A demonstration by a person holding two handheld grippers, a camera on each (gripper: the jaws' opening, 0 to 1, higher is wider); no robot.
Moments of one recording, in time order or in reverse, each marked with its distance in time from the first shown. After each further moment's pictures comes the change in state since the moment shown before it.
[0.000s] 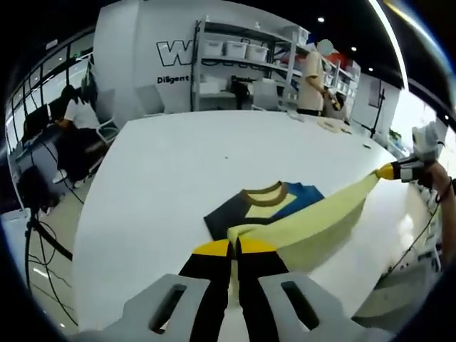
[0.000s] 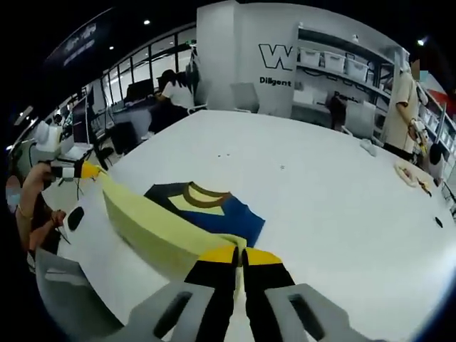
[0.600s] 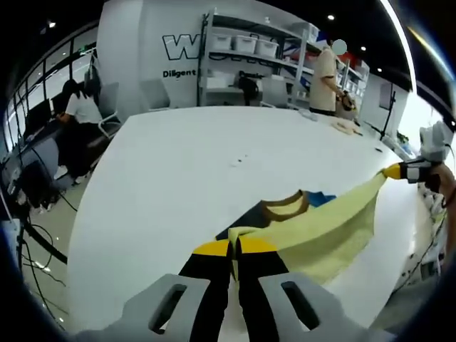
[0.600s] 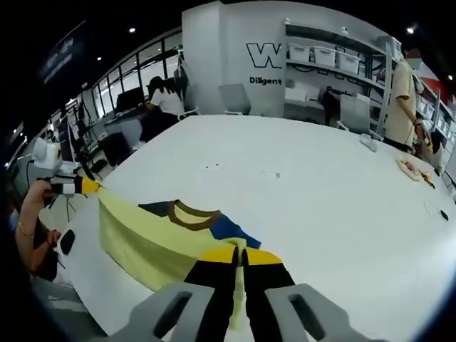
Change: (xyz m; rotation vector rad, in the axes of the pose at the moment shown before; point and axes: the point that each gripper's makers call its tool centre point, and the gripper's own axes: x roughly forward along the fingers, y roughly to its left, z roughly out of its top) left arm 0.064 0.027 0.017 -0.033 0.029 0.024; right arm 0.057 -0.024 0.028 0.084 0.009 -0.026
